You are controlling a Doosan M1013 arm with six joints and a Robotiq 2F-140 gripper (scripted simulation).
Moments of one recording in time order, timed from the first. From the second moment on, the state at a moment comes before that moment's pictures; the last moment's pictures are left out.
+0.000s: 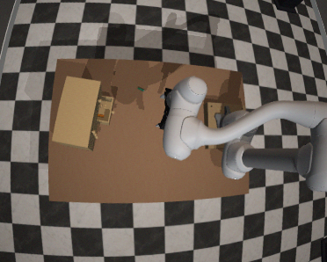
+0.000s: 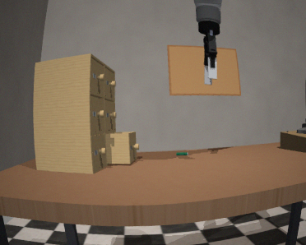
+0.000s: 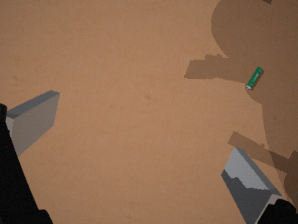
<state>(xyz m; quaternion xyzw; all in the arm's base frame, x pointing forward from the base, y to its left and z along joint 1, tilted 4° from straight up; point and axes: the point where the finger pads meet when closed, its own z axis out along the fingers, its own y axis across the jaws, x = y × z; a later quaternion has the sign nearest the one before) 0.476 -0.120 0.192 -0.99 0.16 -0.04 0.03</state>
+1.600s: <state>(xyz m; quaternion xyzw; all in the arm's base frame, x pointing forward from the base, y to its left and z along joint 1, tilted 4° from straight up) 0.544 -0.135 0.123 -0.89 0.17 -0.43 -0.07</state>
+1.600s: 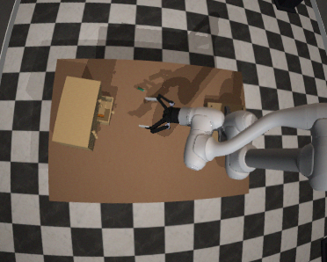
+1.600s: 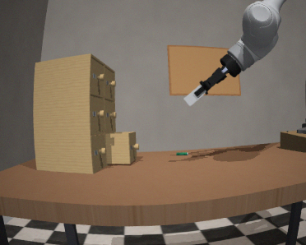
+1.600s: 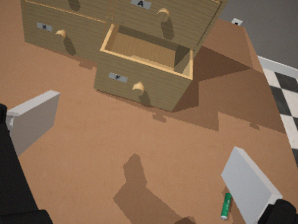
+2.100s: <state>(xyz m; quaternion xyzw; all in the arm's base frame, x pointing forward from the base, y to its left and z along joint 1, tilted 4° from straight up) 0.564 -0.141 0.101 -0.82 0.15 -0.55 -0.06</state>
